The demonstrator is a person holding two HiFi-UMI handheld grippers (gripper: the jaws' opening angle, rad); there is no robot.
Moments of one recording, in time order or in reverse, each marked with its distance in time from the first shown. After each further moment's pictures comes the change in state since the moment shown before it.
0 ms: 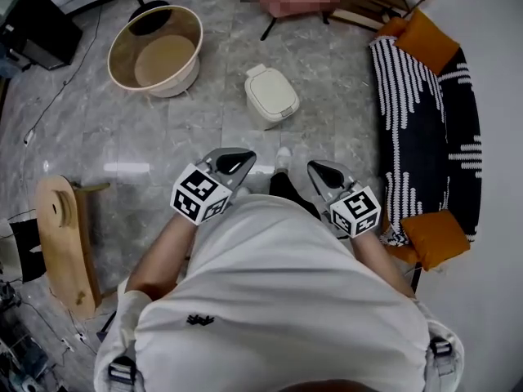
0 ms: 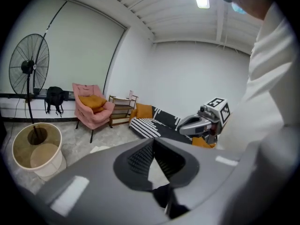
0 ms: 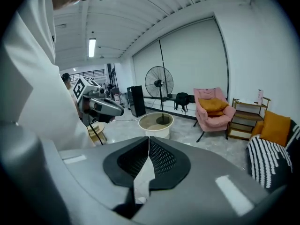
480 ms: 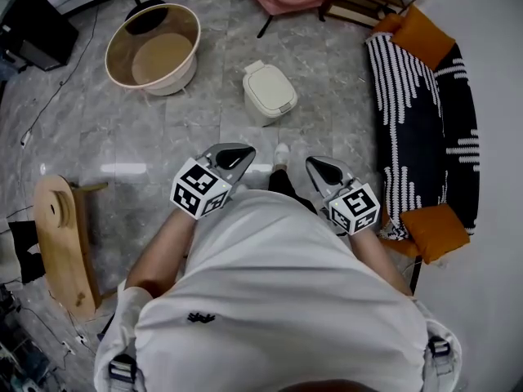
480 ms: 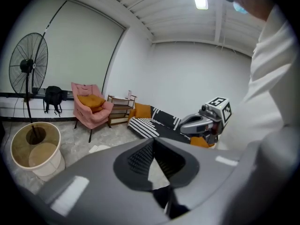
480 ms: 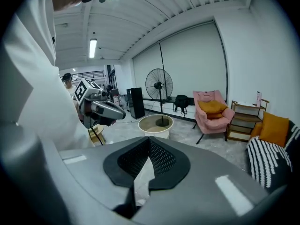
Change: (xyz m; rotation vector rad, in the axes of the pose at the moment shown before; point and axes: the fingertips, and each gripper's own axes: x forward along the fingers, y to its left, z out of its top) left arm -0.009 0.002 -0.009 0.004 -0.004 -0.023; right arm 0.002 0.019 0.004 -0.012 -0.030 -0.018
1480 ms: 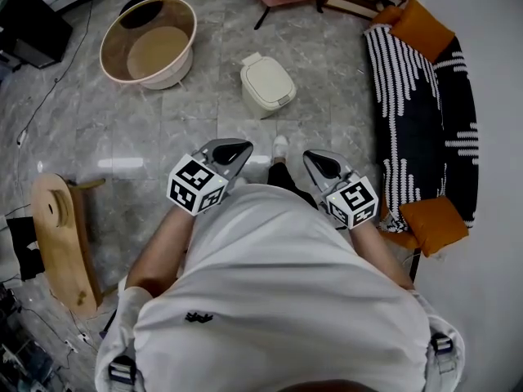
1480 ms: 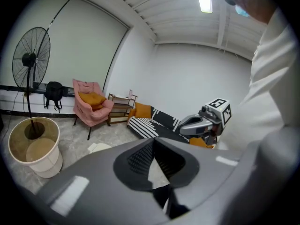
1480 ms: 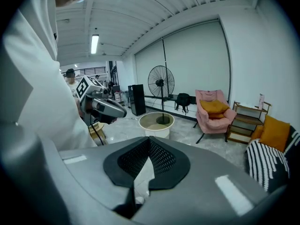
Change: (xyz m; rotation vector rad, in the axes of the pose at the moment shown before) left arm -0.001 0.007 -0.006 -0.040 -0.006 -0.009; right arm 0.010 0.004 -0.003 -0.035 0.038 0.011
